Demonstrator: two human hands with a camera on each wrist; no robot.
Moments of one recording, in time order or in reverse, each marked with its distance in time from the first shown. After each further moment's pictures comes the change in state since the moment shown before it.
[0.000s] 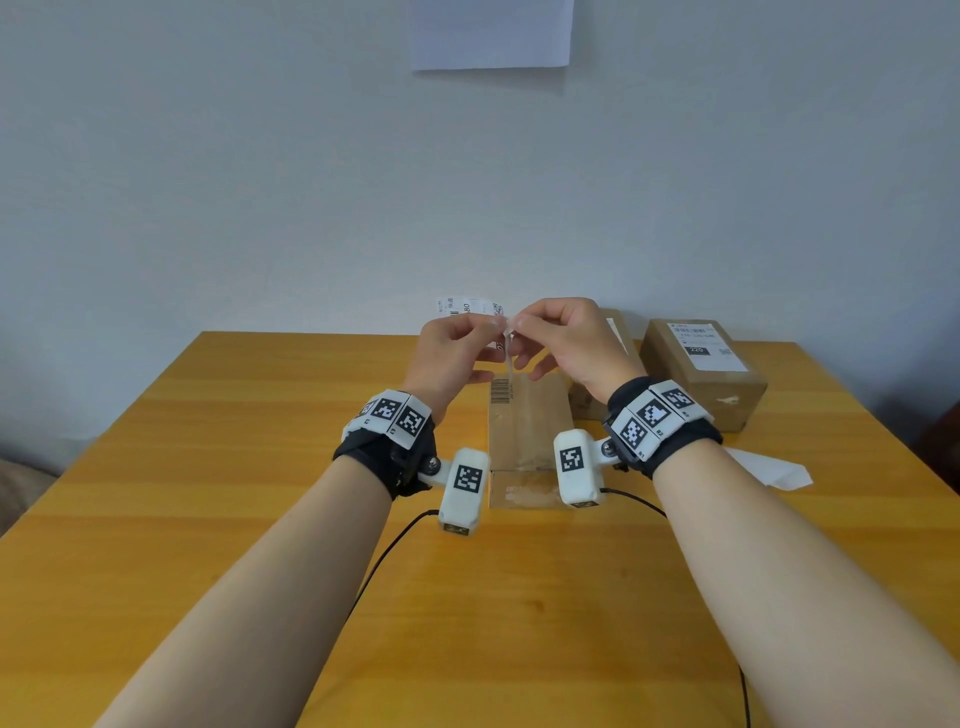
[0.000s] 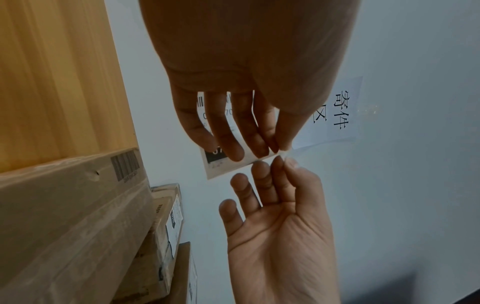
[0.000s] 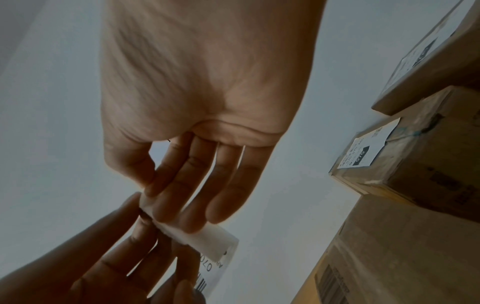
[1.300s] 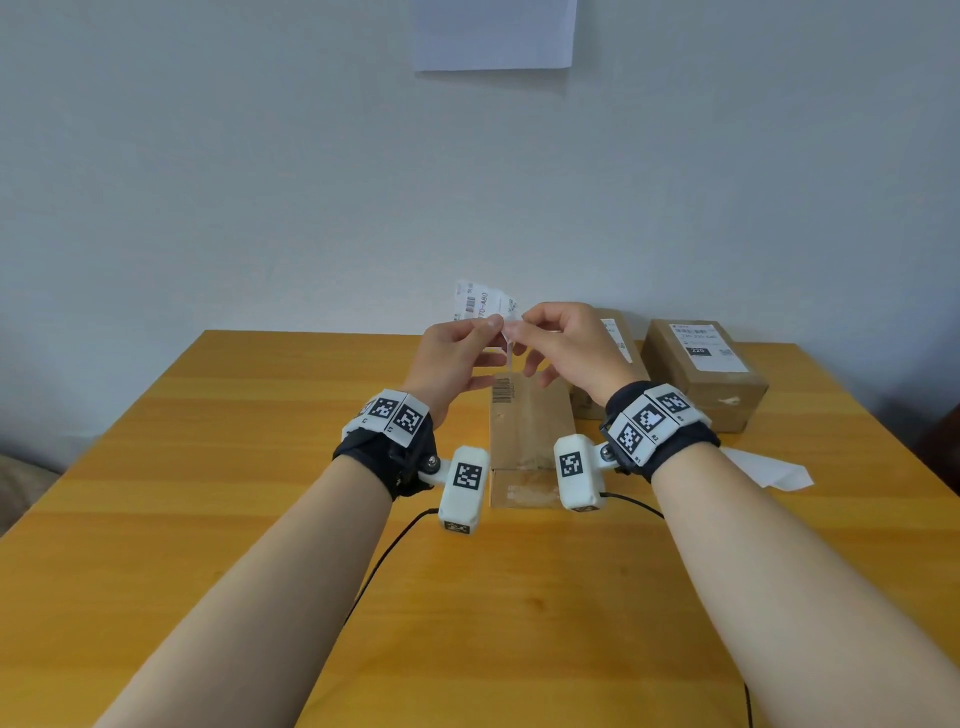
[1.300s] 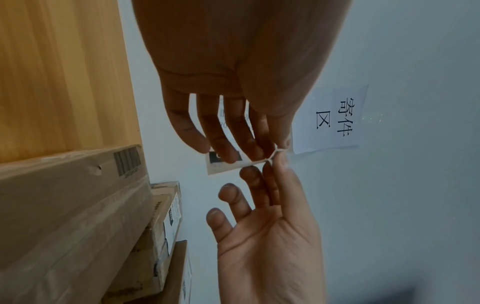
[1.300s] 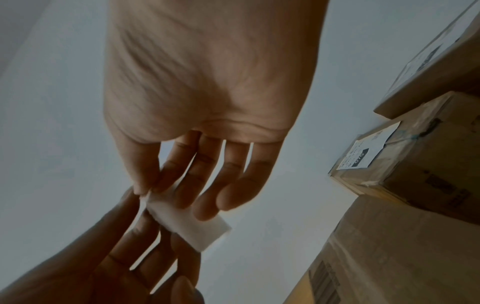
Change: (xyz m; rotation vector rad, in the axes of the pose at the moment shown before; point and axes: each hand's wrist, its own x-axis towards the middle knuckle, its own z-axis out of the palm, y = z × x) left_hand -0.003 -0.004 -0.003 -0.013 -0.029 -0.044; right_hand -0.001 0.004 0.003 -0.094 0.024 0.017
